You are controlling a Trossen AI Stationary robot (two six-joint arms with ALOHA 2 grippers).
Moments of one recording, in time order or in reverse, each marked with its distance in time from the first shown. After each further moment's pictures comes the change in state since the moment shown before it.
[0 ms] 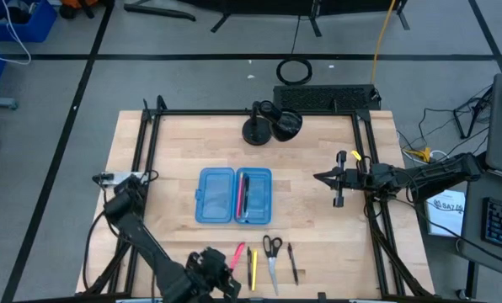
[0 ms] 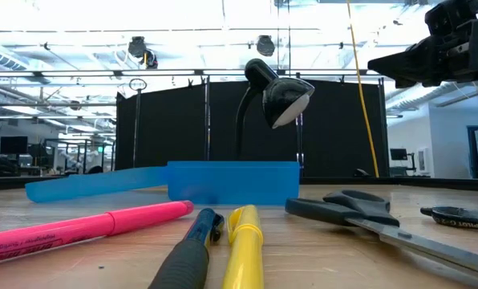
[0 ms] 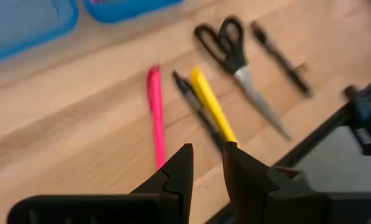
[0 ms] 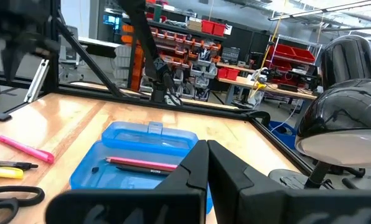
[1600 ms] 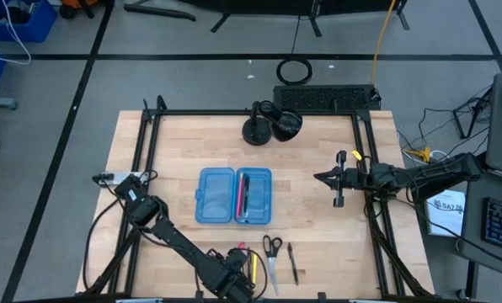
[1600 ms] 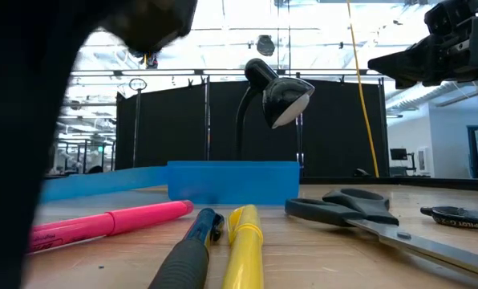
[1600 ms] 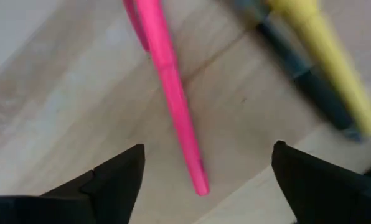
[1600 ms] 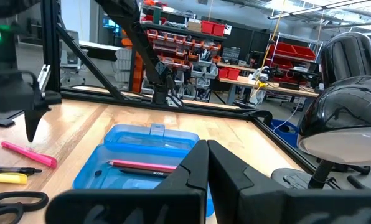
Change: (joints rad) left arm 0.149 0.199 0.002 0.083 0.483 0.353; right arm 0.000 0.000 0.000 0.002 -0.003 0.027
